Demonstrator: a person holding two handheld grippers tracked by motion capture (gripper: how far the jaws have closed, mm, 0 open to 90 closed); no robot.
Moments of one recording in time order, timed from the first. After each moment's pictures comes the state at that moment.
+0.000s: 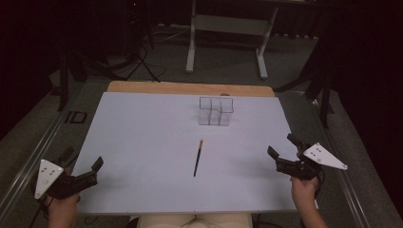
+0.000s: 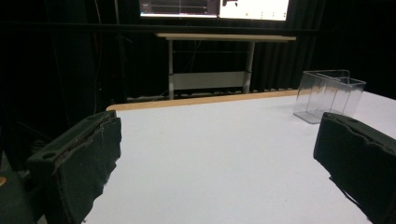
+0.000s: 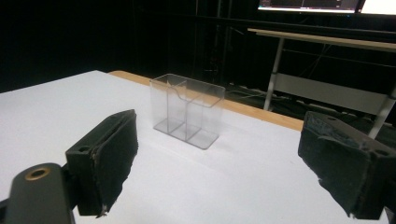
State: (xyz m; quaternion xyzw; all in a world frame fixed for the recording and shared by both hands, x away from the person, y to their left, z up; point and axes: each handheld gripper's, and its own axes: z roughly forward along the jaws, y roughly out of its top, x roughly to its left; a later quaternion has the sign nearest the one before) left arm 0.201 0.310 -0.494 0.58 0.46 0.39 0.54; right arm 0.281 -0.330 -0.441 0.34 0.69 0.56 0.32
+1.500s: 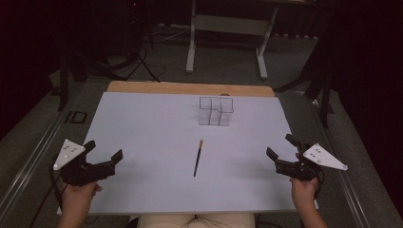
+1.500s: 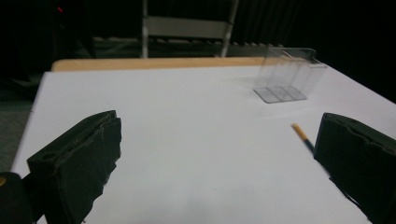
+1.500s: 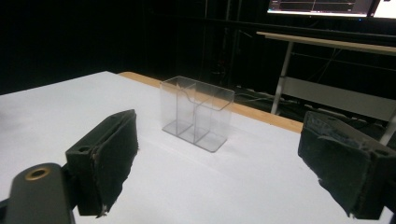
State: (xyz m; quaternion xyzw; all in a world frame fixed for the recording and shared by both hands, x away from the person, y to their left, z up) left arm 0.221 0.255 -0.432 0.64 0.52 0.27 0.49; right arm 0.279 -0.328 -0.439 0.33 0.69 0.56 0.31
